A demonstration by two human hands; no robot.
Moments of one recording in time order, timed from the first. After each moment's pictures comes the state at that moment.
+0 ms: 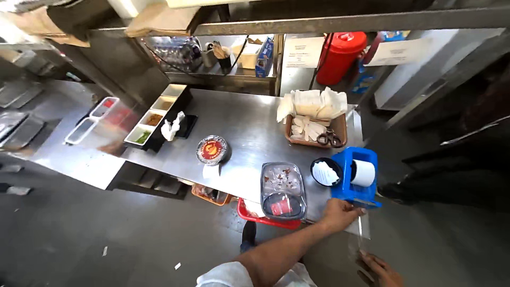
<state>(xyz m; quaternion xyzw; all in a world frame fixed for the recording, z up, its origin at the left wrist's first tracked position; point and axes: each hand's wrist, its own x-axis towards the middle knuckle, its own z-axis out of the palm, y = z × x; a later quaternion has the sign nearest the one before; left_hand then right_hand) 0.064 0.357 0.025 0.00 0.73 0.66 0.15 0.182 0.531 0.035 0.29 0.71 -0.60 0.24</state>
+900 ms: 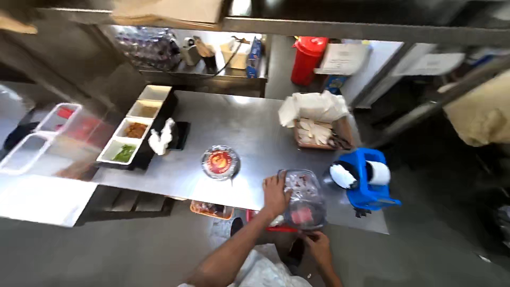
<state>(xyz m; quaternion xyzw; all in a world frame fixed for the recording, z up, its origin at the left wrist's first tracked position) 0.079 0.085 -0.010 -0.03 0.94 0.34 0.05 0.202 0.275 -0.016 0.20 0.80 -0.55 0.11</state>
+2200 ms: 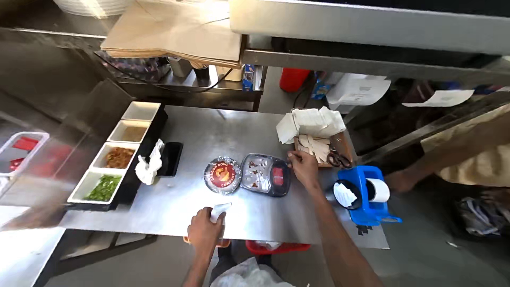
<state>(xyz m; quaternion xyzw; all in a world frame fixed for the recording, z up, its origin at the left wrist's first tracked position) 0.146 -0.137 0.015 -0.33 0.91 0.24 0.05 -0.076 0.150 0.119 0.01 0.90 -0.43 -0.01</state>
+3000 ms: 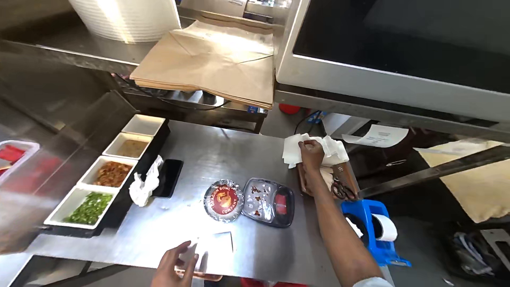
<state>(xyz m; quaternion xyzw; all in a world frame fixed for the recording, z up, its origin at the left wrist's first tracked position) 0.189 -0.190 0.067 -0.22 0.87 0.43 -0.08 -0.227 0.135 0.119 0.06 0.90 -0.39 -0.18</state>
